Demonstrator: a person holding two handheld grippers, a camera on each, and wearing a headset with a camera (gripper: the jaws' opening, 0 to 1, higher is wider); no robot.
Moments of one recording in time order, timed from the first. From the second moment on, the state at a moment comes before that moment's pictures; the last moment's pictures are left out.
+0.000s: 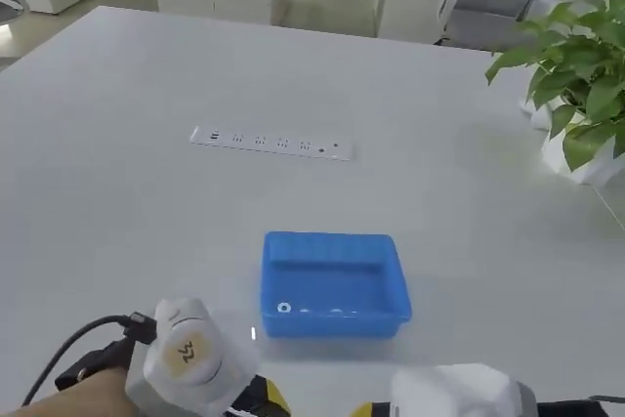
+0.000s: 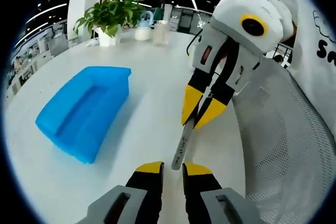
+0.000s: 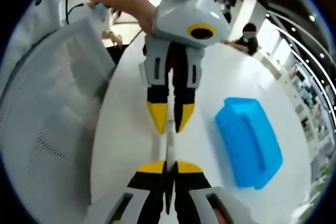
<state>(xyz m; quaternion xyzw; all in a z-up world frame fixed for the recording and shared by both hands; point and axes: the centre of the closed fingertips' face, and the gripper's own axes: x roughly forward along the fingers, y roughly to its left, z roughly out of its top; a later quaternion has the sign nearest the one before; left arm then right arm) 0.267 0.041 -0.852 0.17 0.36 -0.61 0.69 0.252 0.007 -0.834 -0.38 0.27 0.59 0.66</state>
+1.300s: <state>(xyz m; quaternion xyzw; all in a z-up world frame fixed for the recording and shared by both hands) 0.262 0.026 -0.839 0.31 0.31 -0.60 0.66 0.256 -0.004 -0.824 -0.27 0.30 0.49 0.77</state>
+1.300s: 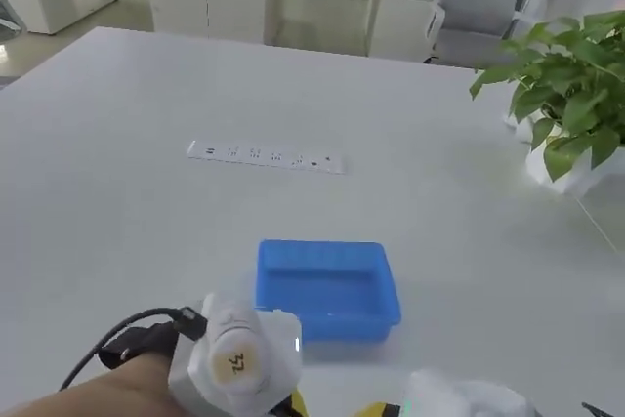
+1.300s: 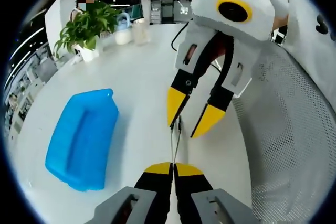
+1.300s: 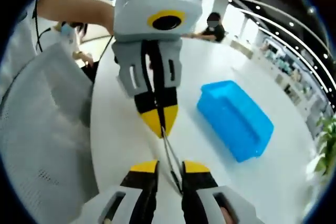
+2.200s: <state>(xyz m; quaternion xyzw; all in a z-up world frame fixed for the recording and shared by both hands) 0.275 0.067 -0.850 0.33 0.37 -0.44 0.75 0.254 -0.072 -0.760 -0.05 0.33 0.31 0.89</state>
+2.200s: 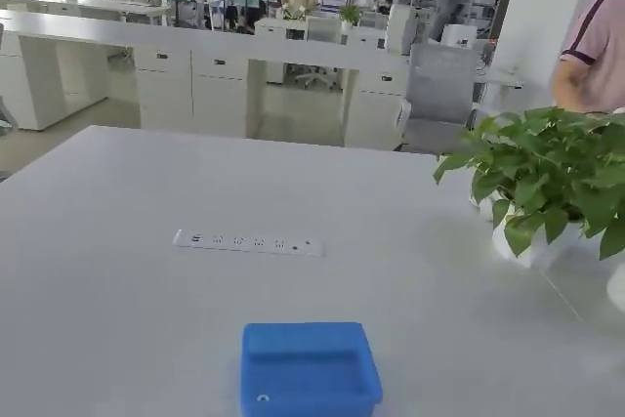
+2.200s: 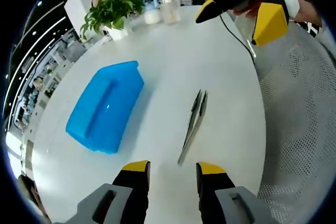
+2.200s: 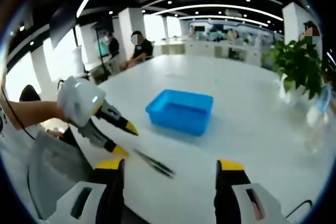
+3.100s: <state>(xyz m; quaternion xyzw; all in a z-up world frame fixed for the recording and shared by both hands) 0.237 0.186 -0.720 0.11 0.28 -0.15 0.94 0.247 -0.119 -0.761 -0.03 0.33 0.23 0.91</state>
